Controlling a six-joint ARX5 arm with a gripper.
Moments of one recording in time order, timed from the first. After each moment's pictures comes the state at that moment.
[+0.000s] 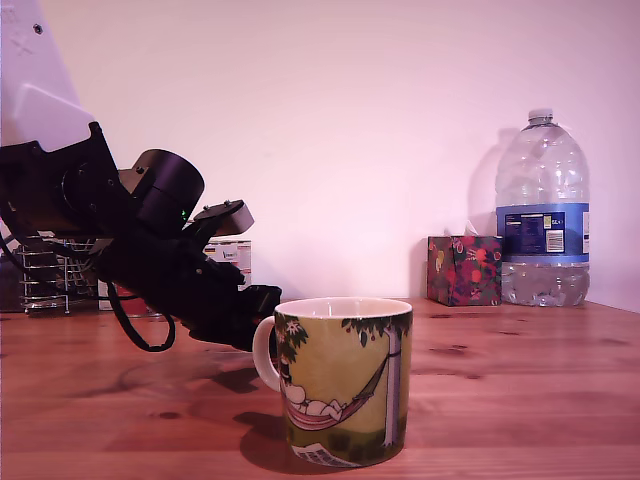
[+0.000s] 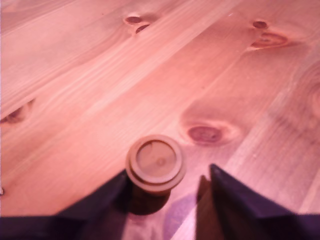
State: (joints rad) arm -0.44 2.07 1.00 0.44 0.38 0.18
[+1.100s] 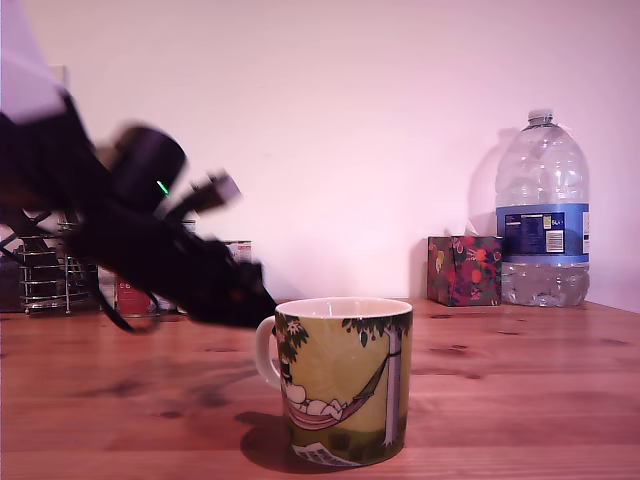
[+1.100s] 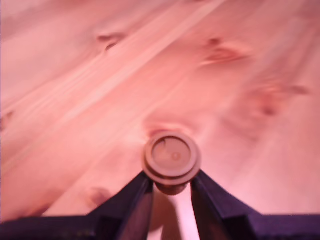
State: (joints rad) arm -0.44 1.85 0.84 0.44 0.48 0.20
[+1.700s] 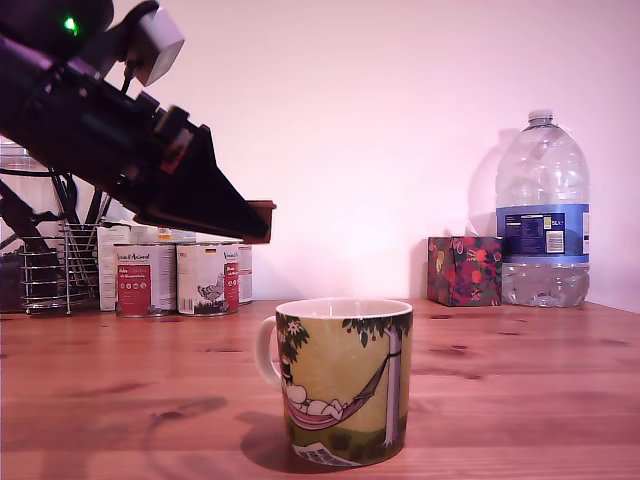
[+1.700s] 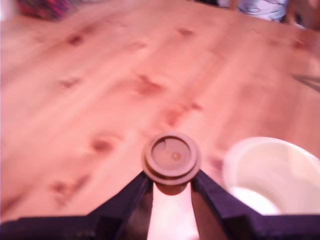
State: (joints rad) arm -0.53 1.38 0.67 0.12 0.48 0.21
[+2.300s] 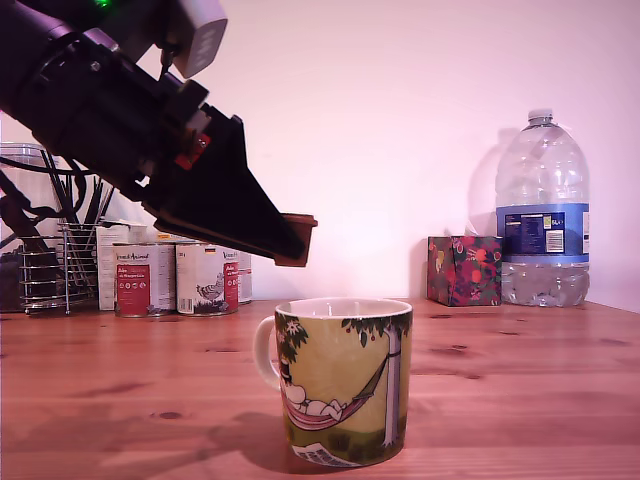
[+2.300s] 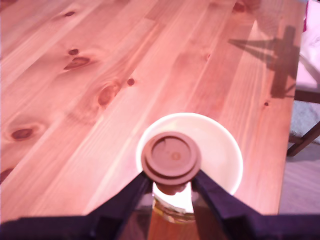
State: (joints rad) arm -0.70 1.34 0.67 0.00 0.40 0.21
